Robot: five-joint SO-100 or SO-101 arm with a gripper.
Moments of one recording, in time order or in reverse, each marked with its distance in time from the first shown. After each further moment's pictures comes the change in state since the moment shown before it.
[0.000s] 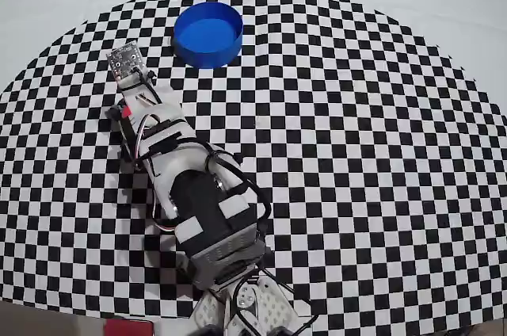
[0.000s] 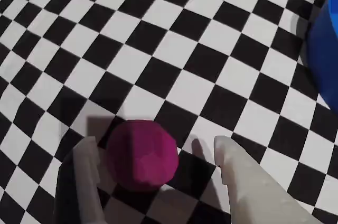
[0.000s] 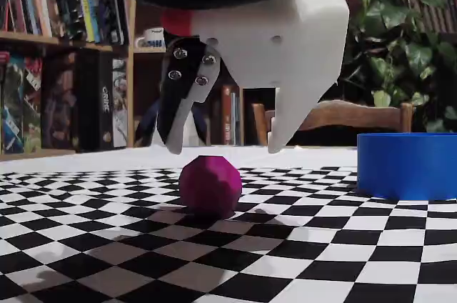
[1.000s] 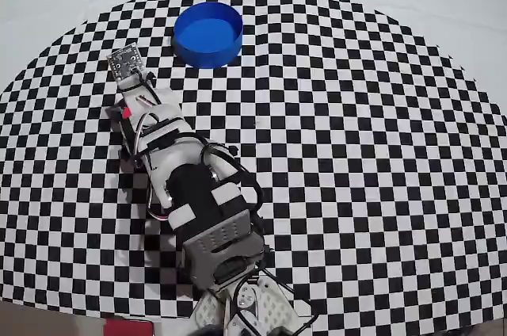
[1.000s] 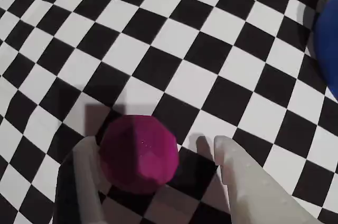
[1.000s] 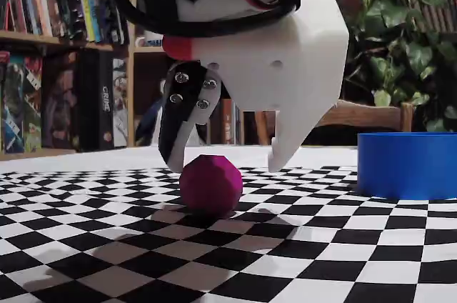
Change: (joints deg) arm 0.0 -4.3 -2.4 -0.4 0.0
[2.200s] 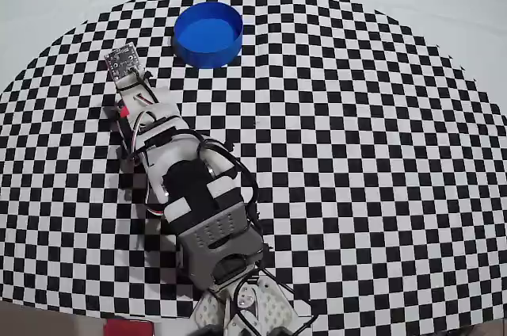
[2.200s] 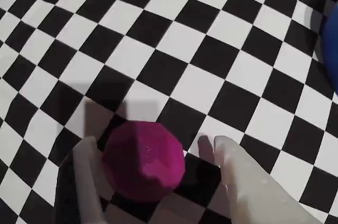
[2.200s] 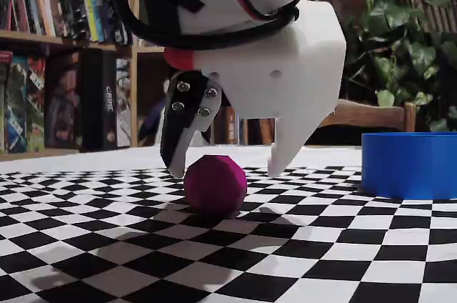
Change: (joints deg) arm -0.5 -2.6 -2.3 0.0 0.0
